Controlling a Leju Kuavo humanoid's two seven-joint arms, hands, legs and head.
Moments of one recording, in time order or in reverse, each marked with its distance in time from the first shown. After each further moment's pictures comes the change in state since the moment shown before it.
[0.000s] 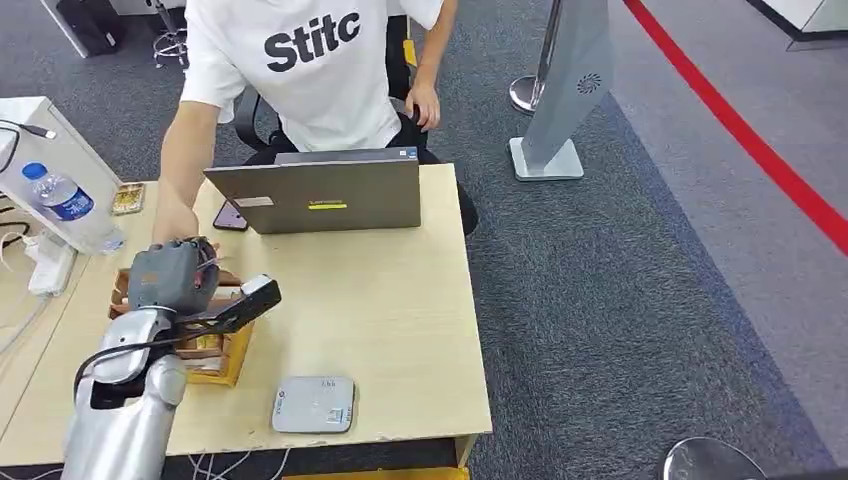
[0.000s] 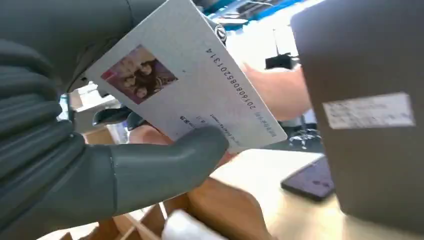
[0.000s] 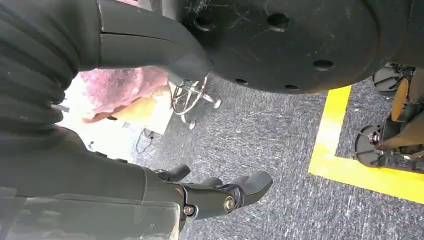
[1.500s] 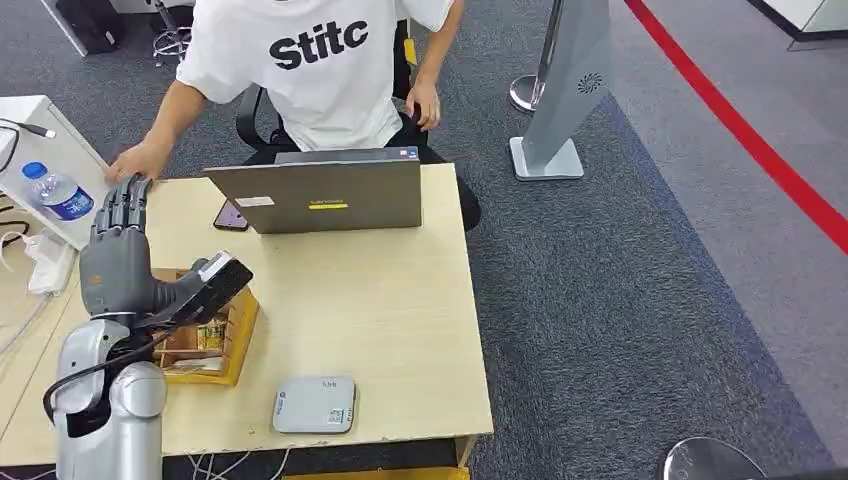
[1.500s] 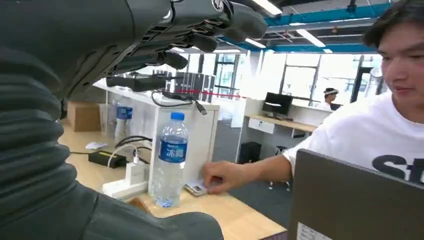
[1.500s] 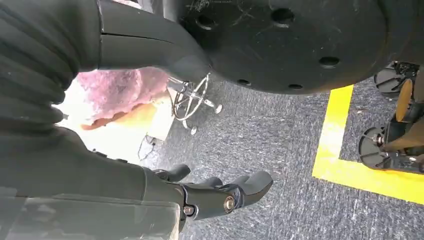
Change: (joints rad) left arm 0.095 -0.140 0.139 -0.290 0.141 0.076 -0.143; right arm -0.002 0.002 0.088 0.005 -0.123 -0.005 -0.001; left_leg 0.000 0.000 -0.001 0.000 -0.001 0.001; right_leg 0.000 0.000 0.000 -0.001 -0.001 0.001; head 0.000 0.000
